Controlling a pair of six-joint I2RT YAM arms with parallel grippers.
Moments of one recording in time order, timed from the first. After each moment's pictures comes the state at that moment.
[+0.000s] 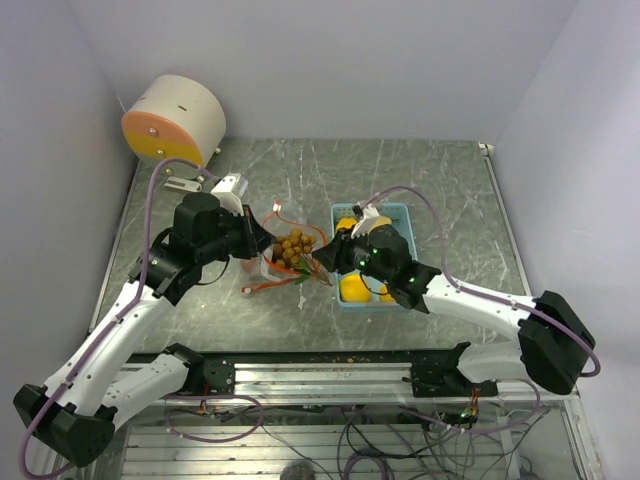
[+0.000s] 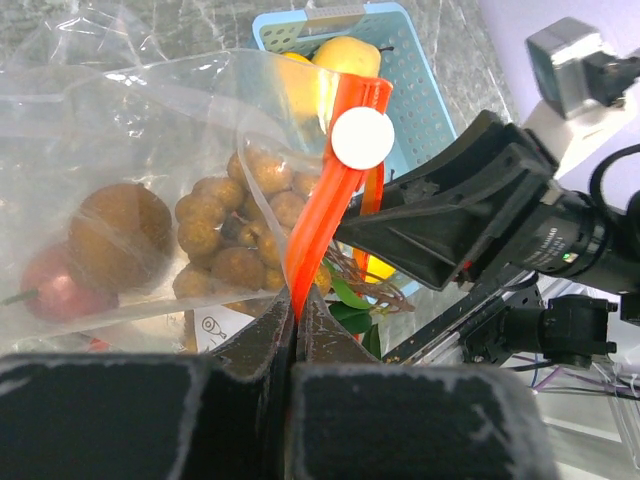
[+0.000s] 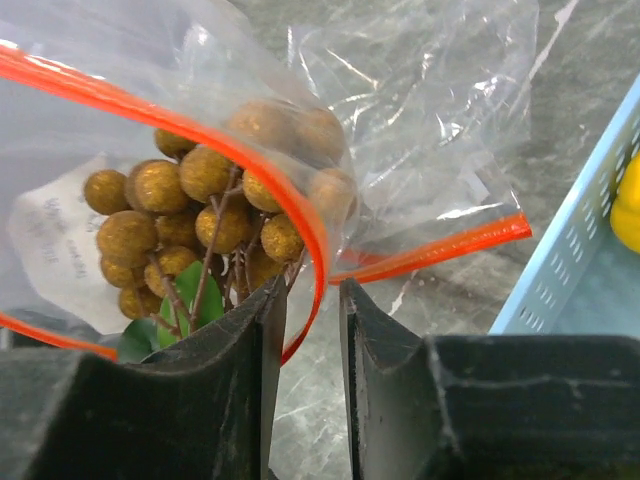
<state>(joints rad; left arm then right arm) -0.50 0.92 0.97 -0.50 0.21 -0.50 0.83 1.27 0.67 0.33 -0.03 0.58</state>
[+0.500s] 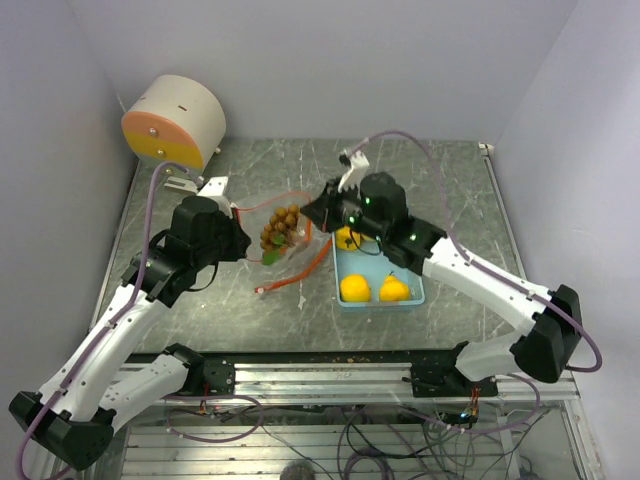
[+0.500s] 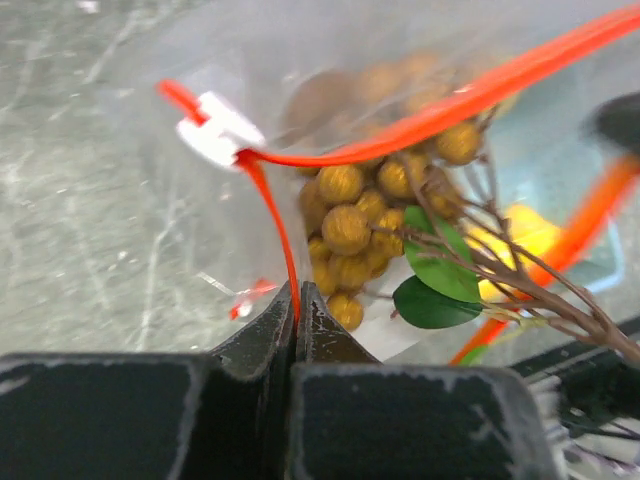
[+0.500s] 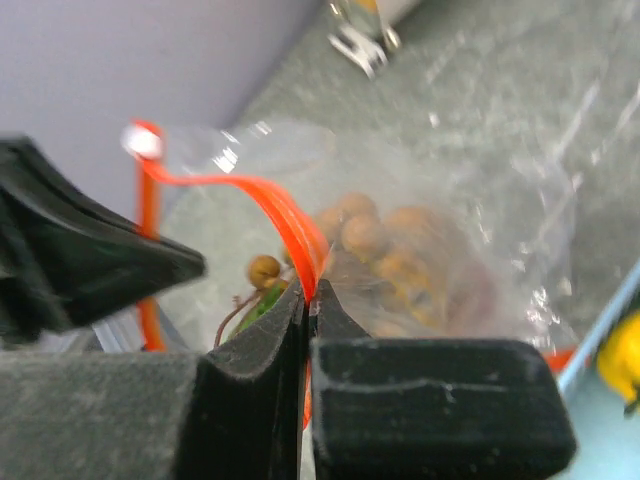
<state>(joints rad) -0.50 0.89 1.00 -0.64 -0.01 -0.44 0.83 1.35 1.07 0.00 -0.04 0.50</state>
